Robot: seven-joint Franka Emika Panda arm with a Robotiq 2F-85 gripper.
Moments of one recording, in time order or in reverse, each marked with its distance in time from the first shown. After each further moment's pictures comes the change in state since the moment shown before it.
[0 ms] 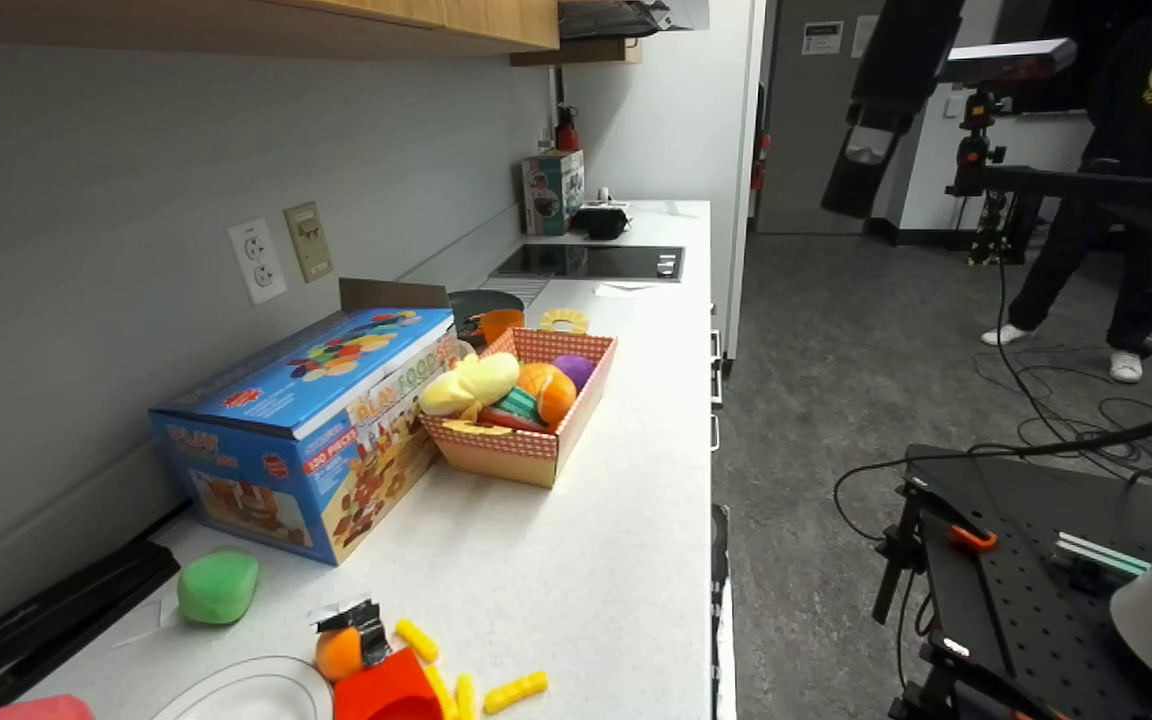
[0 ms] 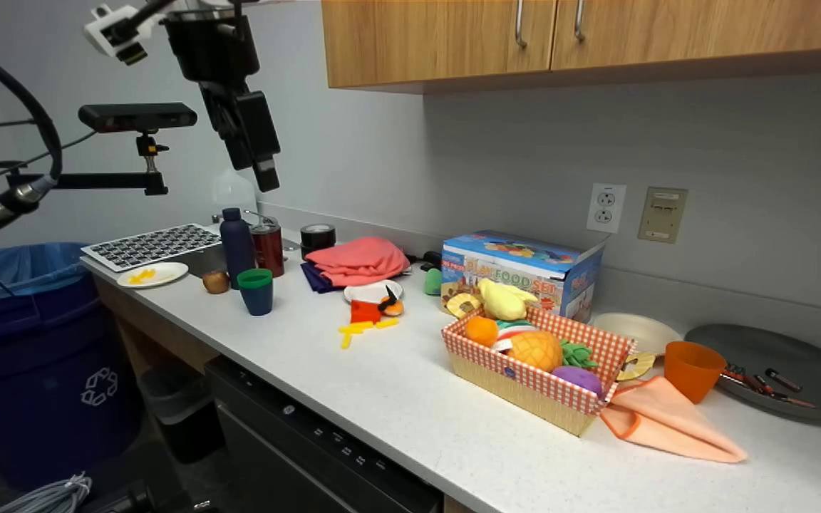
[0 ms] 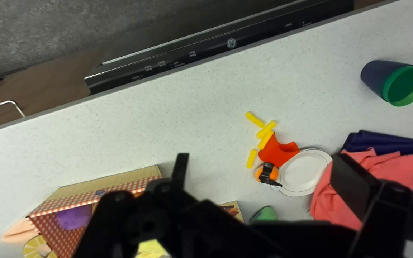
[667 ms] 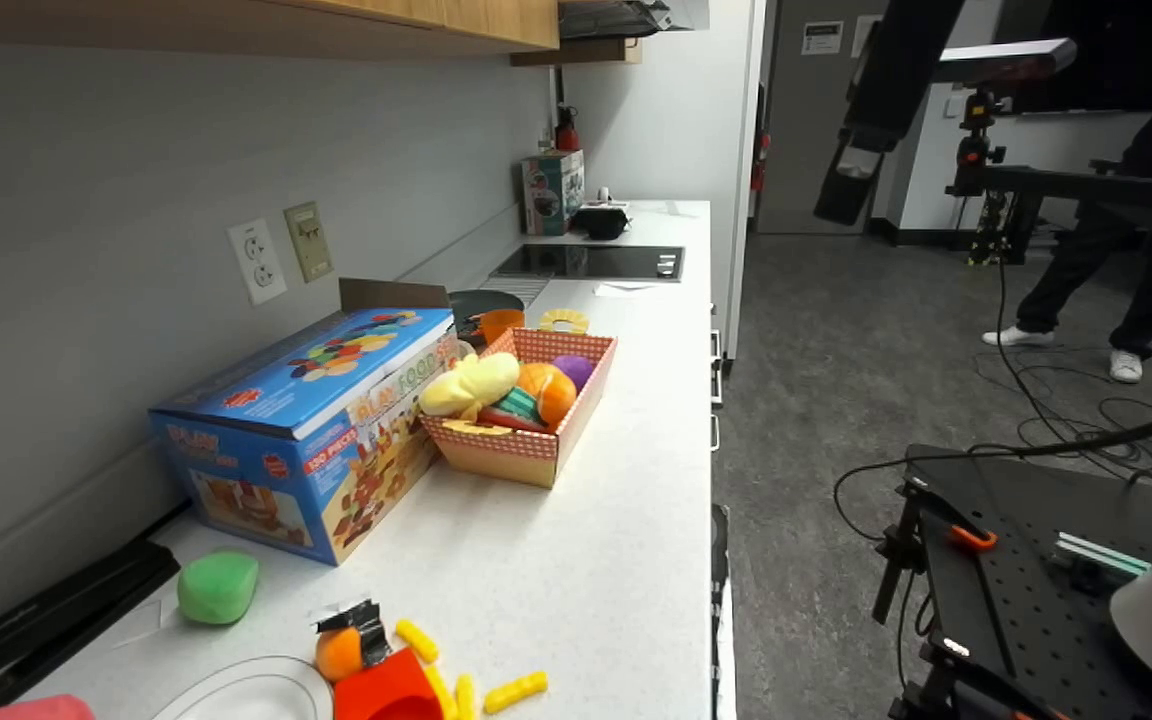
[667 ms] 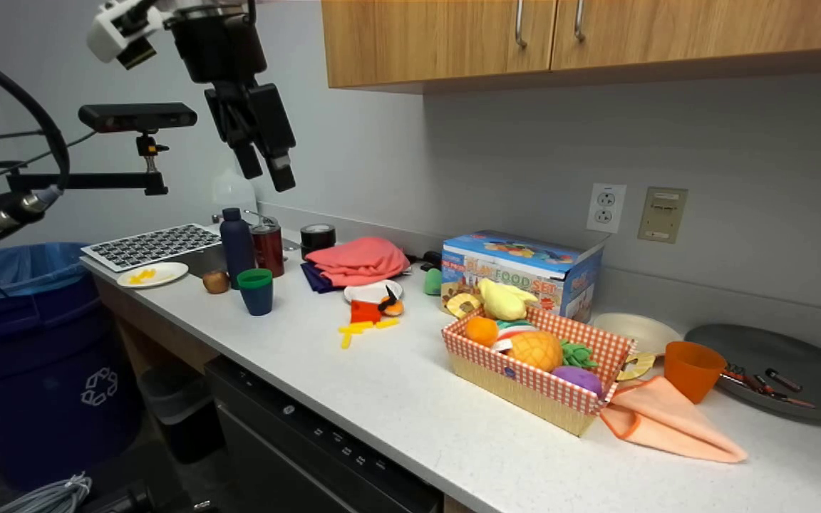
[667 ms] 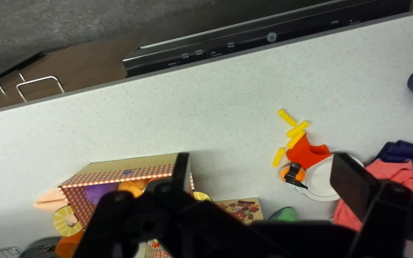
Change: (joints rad) arm -0.012 0.003 0.010 0.000 -0.120 0.000 -0.024
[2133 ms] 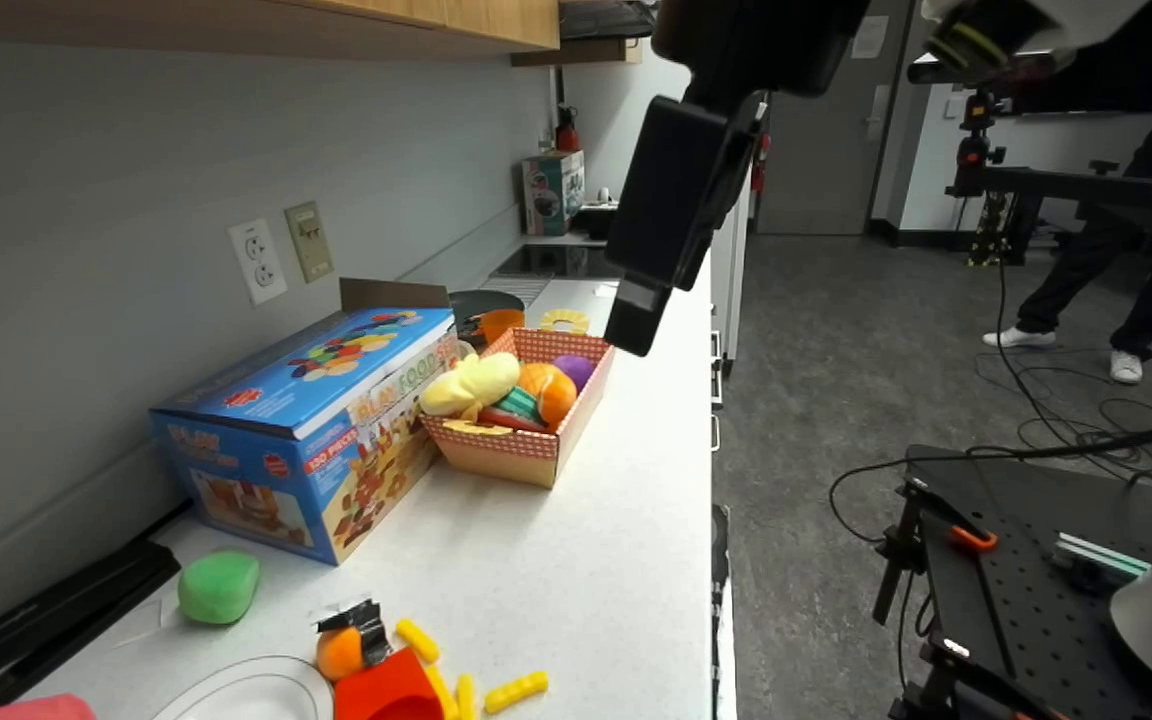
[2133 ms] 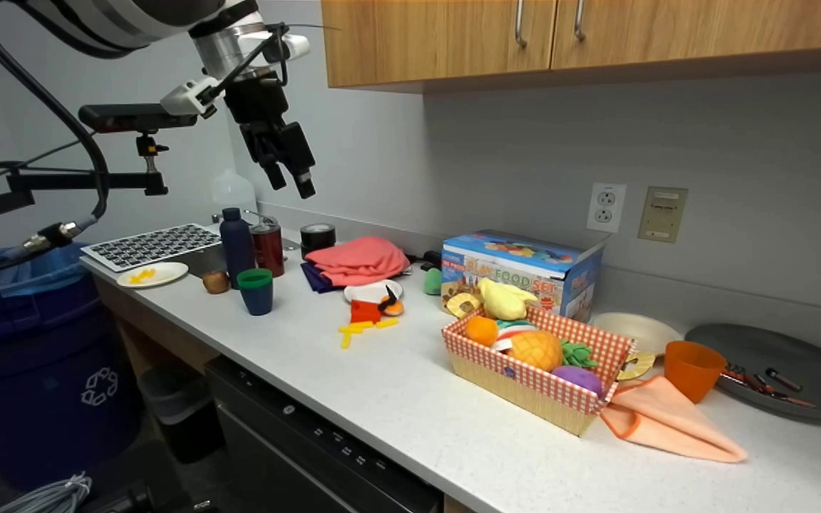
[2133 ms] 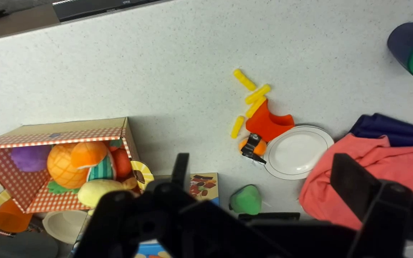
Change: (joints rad) arm -0.015 0.345 0.216 0.155 -0.042 0.258 0.189
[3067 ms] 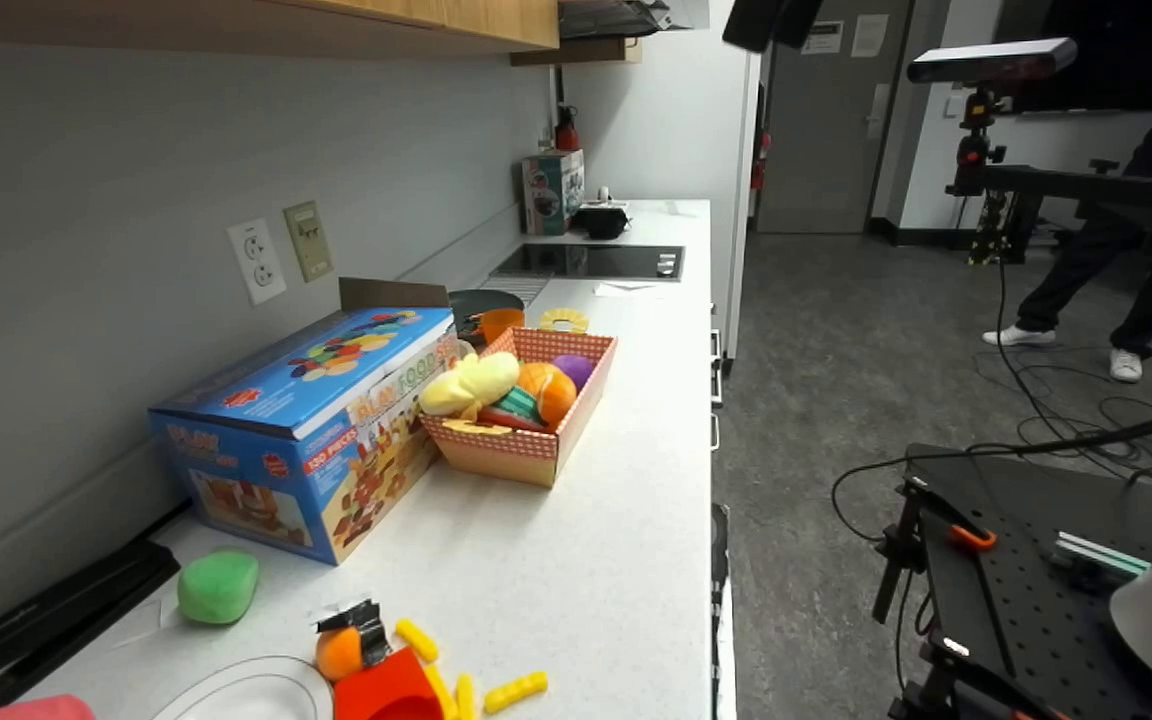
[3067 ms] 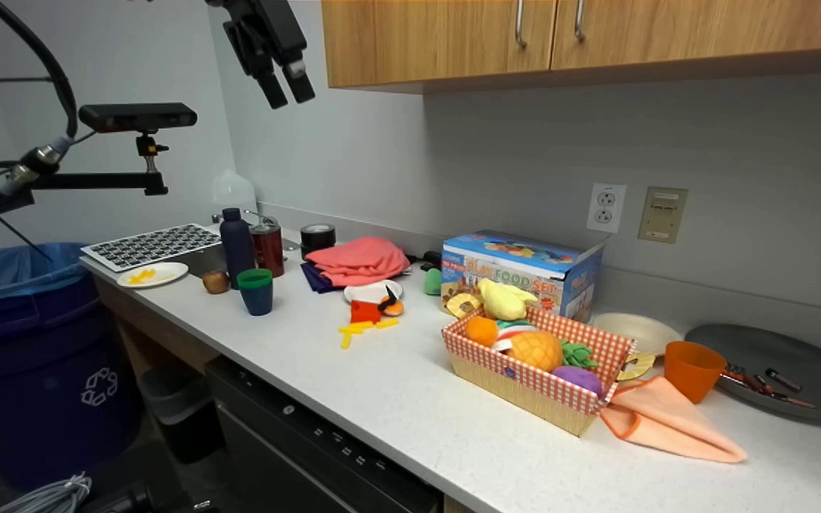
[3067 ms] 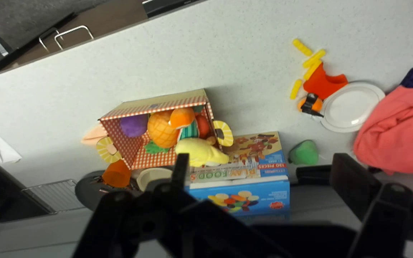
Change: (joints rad) arm -0.017 -0.244 -0.146 0.102 -0.099 -0.304 -0.006
